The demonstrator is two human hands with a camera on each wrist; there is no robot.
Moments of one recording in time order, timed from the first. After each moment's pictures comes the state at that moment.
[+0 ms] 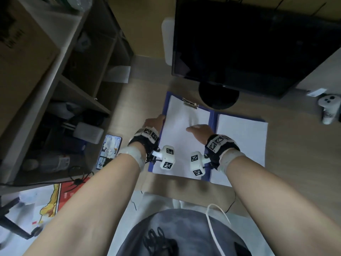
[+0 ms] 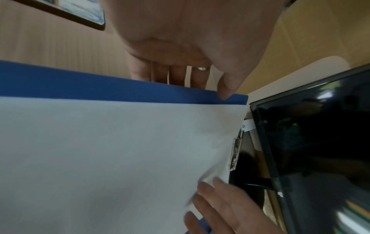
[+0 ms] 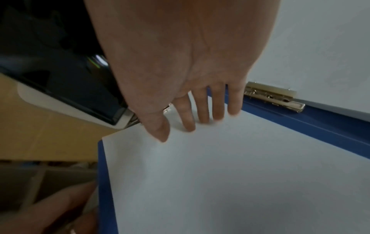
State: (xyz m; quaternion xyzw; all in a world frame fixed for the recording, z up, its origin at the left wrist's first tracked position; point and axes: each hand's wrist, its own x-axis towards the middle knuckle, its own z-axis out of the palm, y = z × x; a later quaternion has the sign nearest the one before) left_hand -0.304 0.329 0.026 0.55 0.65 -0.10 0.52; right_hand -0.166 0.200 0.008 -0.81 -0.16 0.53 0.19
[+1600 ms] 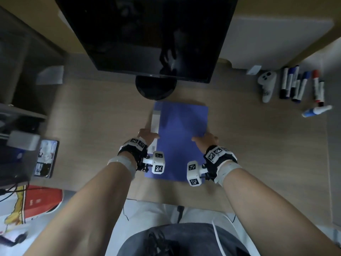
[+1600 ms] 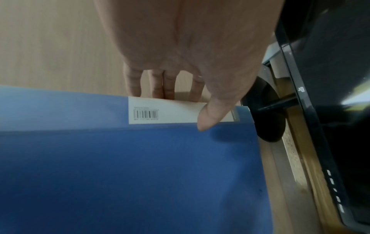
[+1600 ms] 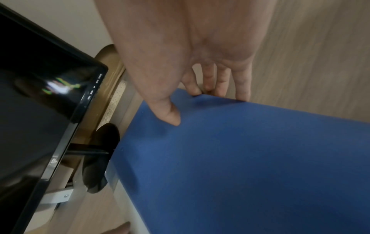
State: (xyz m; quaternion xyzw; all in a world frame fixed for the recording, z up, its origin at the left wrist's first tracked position) left_hand -0.142 0.149 -0.030 0.58 0.62 -0.21 0.49; right_hand 0.010 -0.022 -0.066 -0.86 -0.01 0.49 0.15
